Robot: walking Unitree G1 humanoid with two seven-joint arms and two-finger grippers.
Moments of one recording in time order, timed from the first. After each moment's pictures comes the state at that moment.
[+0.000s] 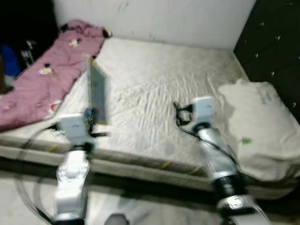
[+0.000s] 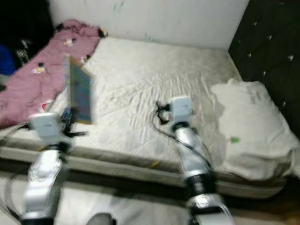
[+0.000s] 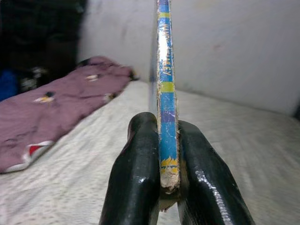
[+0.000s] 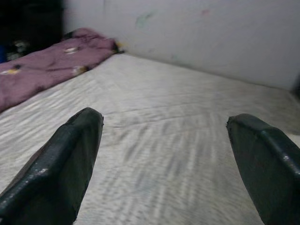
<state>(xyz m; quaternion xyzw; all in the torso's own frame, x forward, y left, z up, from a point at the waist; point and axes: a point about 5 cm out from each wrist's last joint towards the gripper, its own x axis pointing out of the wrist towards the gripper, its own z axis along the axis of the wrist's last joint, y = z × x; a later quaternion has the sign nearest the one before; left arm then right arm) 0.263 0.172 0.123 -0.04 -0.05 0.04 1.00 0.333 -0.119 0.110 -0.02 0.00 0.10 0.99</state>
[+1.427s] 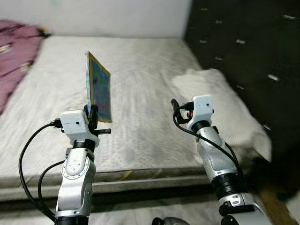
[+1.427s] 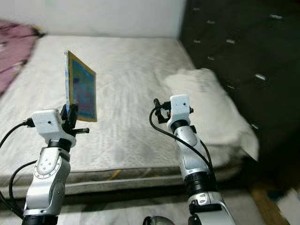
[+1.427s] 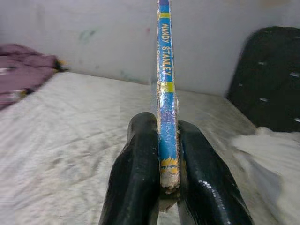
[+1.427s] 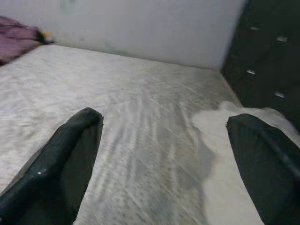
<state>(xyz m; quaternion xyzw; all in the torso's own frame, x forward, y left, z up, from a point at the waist) 0.267 0.163 0.125 -0.05 -0.05 0.03 1.00 0.335 -0.125 0.112 -0.03 0.00 0.09 1.00</state>
